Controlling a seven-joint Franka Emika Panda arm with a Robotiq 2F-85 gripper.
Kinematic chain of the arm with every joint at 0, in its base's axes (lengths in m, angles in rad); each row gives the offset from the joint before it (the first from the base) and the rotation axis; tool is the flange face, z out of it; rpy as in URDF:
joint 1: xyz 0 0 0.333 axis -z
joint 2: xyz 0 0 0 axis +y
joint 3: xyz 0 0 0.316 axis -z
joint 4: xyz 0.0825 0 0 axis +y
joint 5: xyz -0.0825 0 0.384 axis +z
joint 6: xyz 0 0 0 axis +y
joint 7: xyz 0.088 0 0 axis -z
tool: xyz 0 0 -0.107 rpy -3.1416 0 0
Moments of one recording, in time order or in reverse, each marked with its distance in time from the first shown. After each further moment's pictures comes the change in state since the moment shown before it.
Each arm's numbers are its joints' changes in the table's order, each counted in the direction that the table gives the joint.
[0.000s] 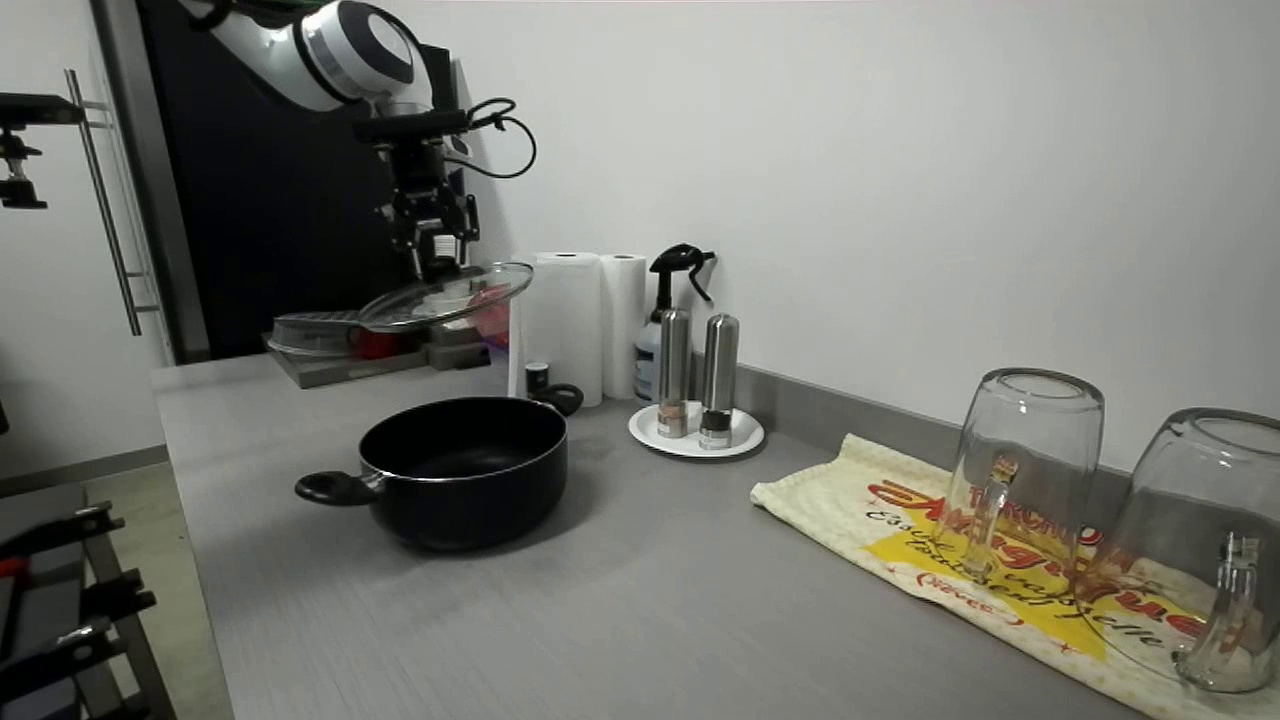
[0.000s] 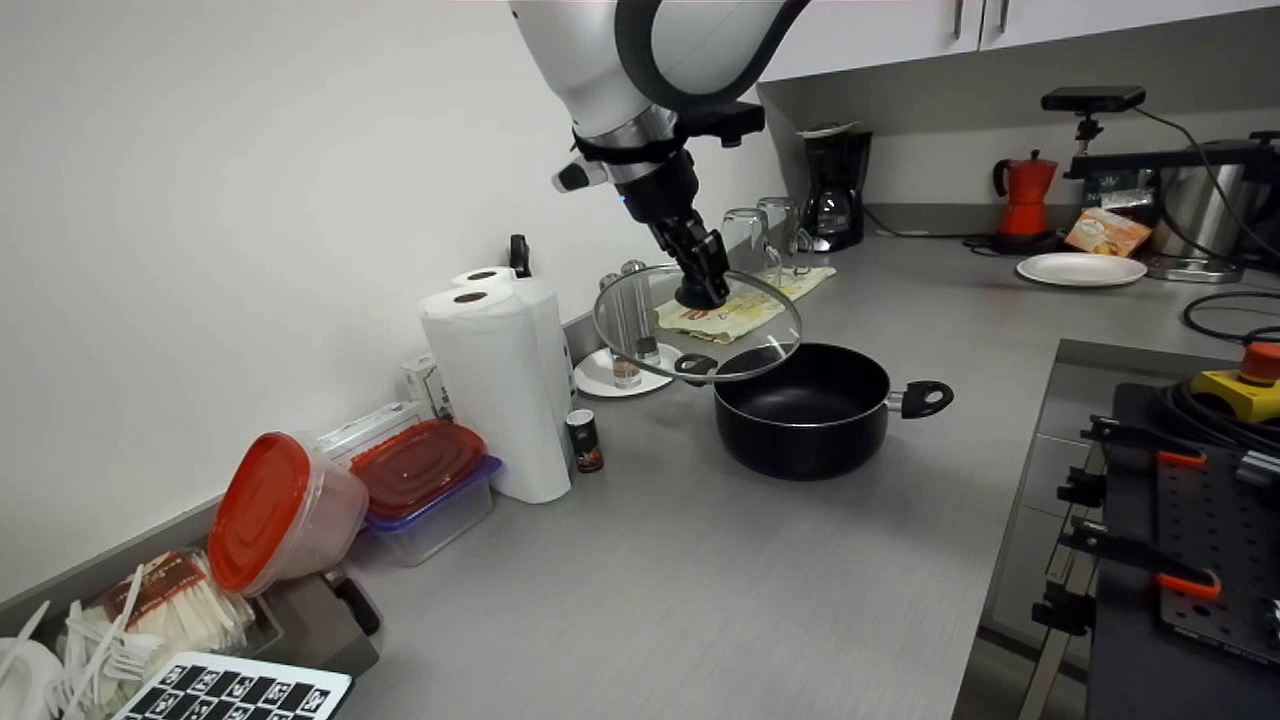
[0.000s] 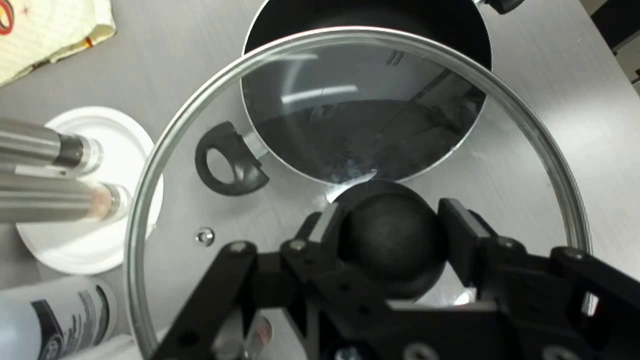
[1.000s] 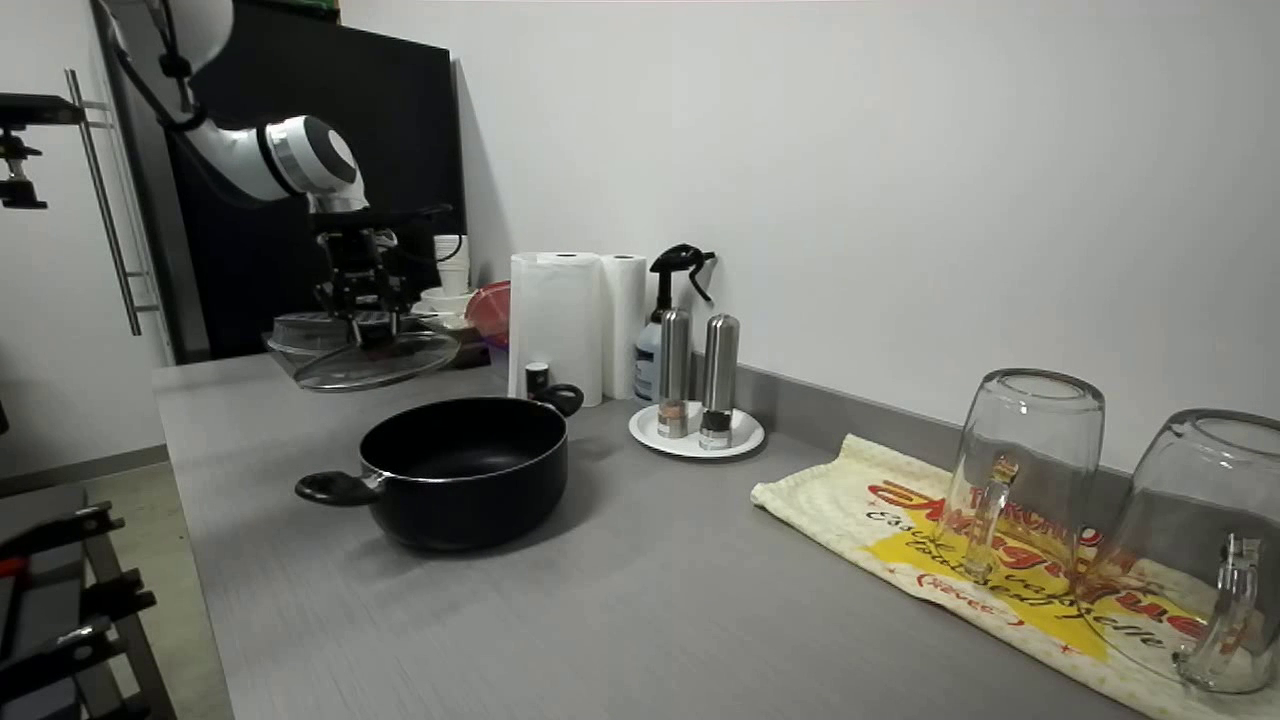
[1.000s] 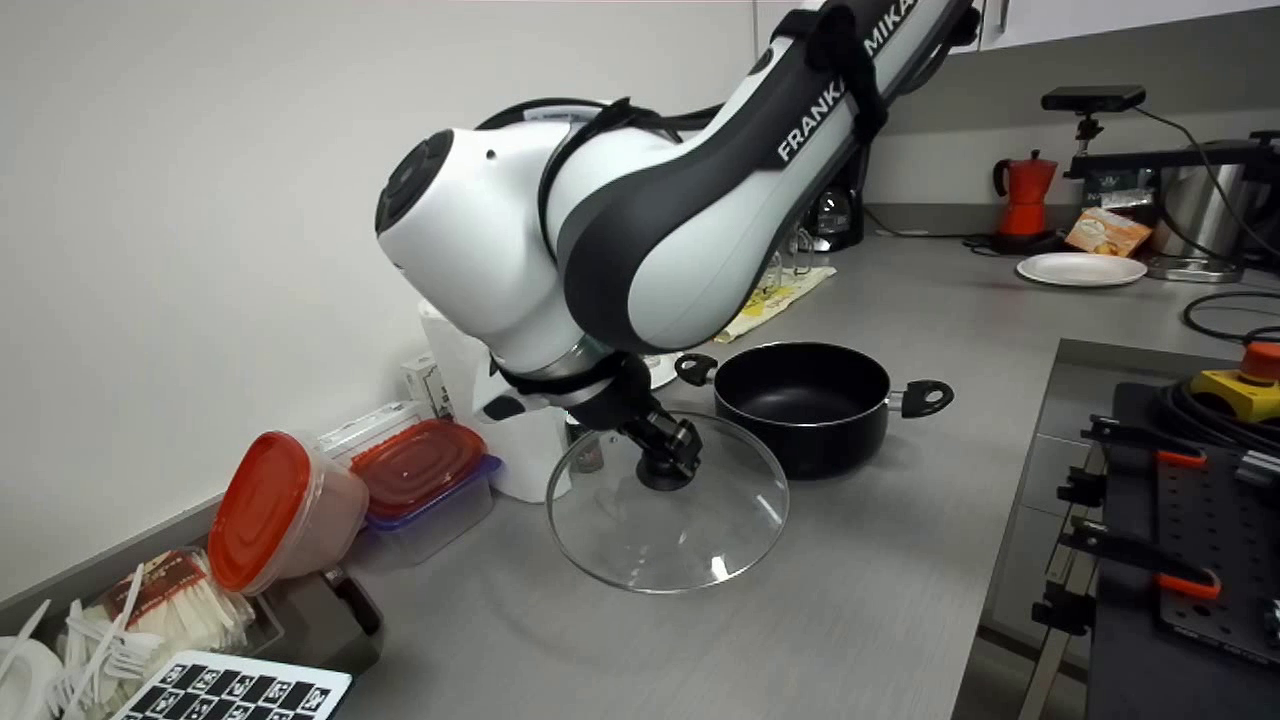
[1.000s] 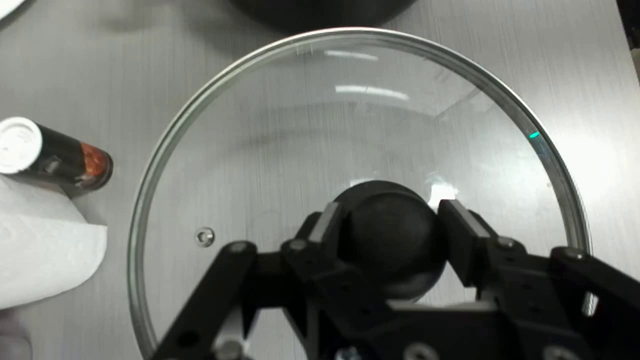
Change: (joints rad) arm -0.199 0.293 -0.082 -0.120 -0.091 -0.006 -0.004
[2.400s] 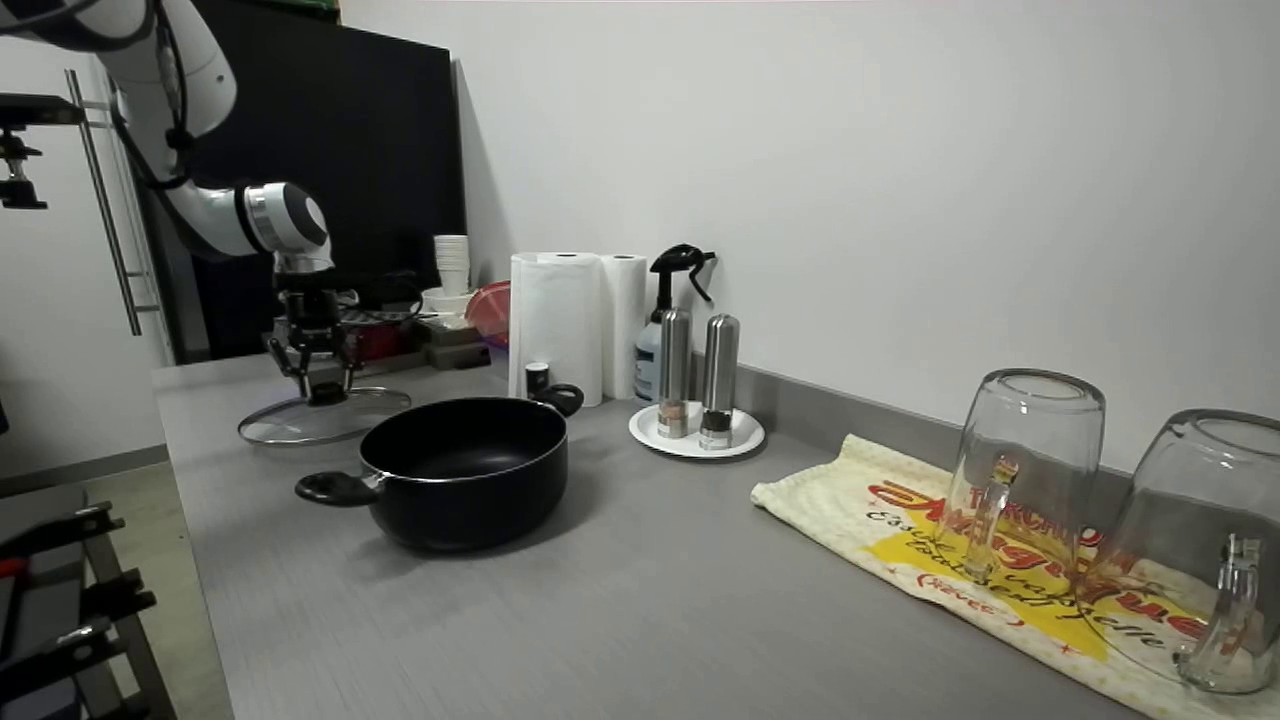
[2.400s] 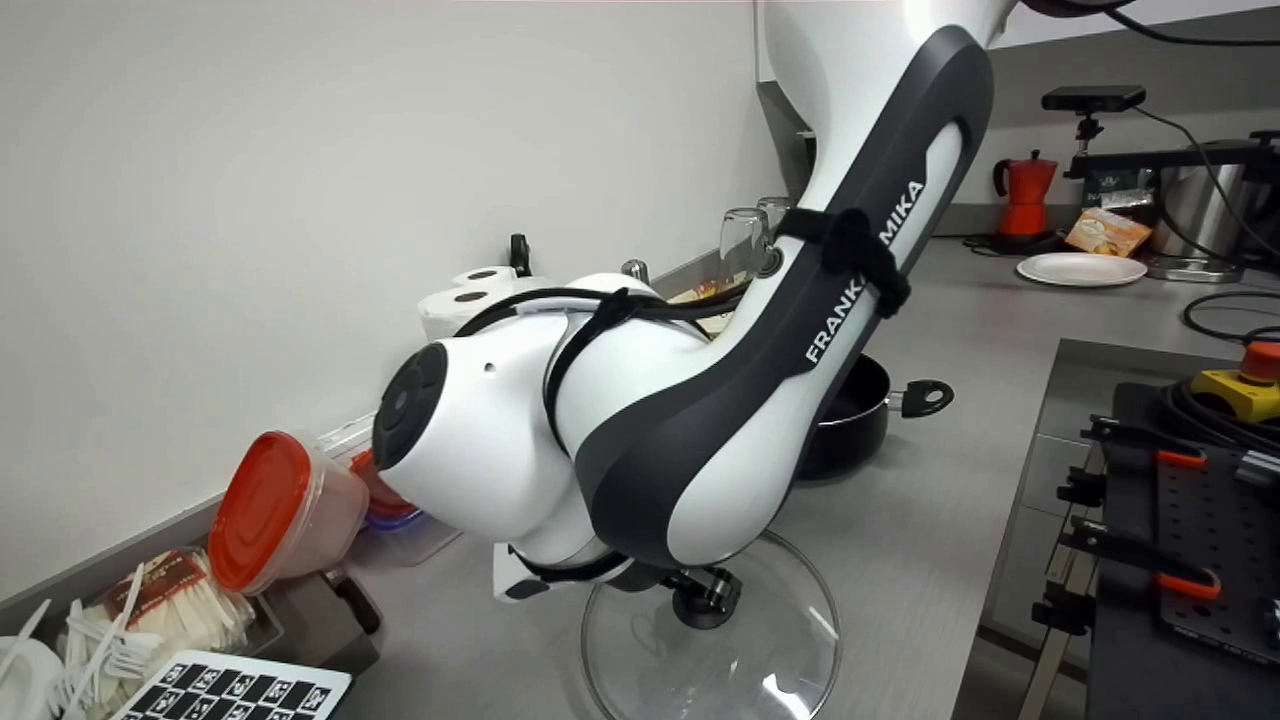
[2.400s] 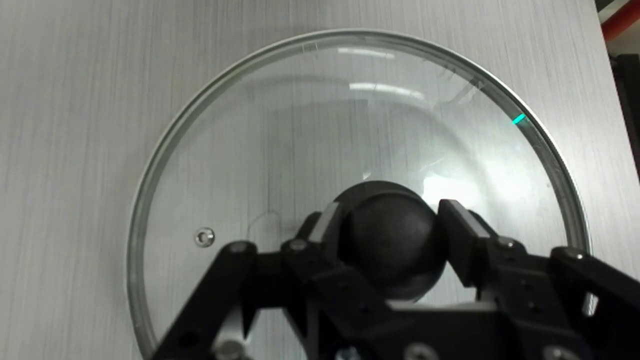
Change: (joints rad) arm -0.085 0.178 -0.029 -0.046 0.027 0.002 0.055
